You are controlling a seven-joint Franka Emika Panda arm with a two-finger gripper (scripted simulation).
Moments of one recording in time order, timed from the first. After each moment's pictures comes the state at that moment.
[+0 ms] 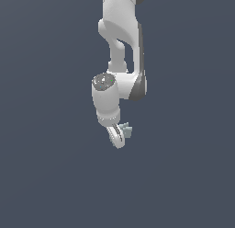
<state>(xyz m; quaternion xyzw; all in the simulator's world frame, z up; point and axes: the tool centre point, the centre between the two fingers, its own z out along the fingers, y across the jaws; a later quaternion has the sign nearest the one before) 0.044 -0.027 0.102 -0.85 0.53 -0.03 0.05</state>
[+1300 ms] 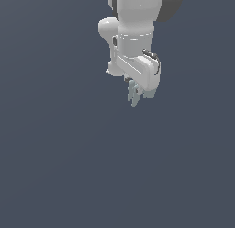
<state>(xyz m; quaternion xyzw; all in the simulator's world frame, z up) -0.023 0.053 0.337 -0.85 0.53 -0.03 0.05</state>
